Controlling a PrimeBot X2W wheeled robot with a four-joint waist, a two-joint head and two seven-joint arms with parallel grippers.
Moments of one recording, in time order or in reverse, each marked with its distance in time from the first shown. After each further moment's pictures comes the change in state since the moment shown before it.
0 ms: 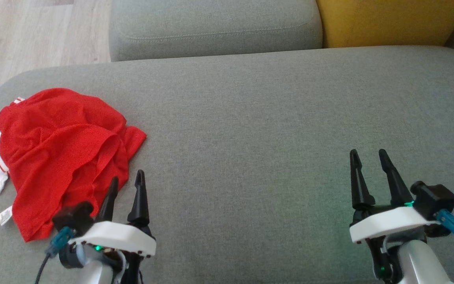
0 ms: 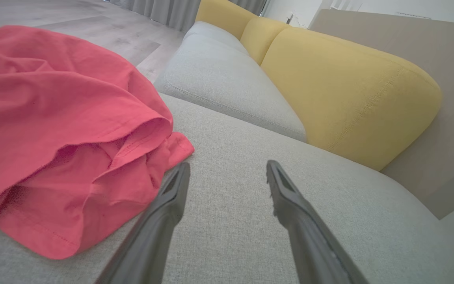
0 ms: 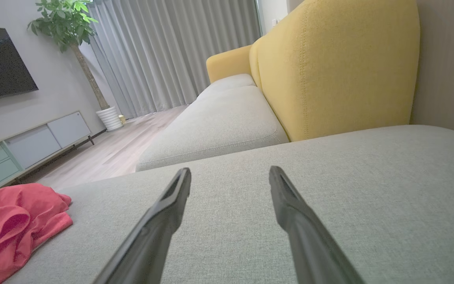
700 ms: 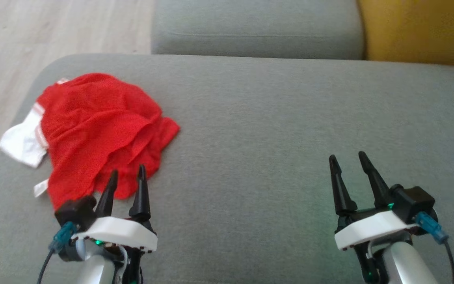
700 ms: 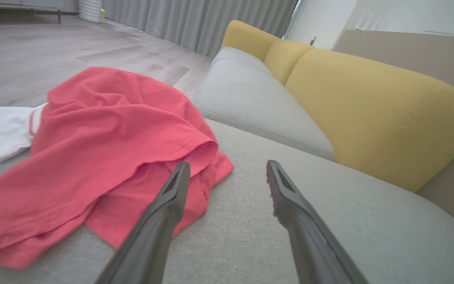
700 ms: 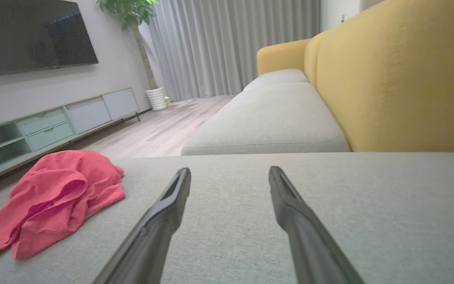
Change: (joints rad) left arm -0.023 0.000 -0.012 -0.003 0.073 0.019 -0.018; right arm -0.001 -0.002 0.080 0.011 -0.086 0.000 -0.026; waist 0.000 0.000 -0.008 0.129
